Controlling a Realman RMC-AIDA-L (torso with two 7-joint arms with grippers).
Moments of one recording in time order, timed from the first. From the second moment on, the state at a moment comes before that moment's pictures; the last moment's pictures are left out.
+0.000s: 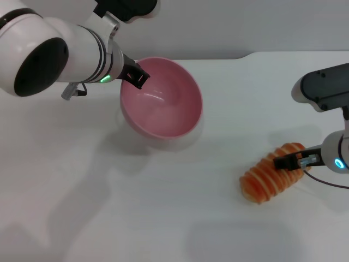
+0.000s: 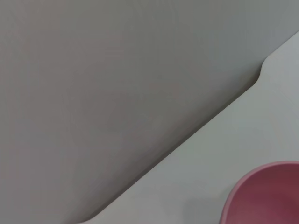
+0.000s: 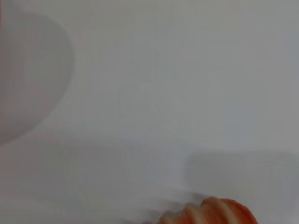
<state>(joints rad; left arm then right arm) -0.64 -2.06 1.83 1.42 -0.12 -1.04 0.03 0.28 2.08 -1.87 -1.52 0.14 1.18 0.24</state>
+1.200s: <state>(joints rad) -0.63 -2.07 1.84 1.43 -0.16 -1.04 0.03 0.28 2.07 -1.89 -1.76 0.10 1.22 0.18</state>
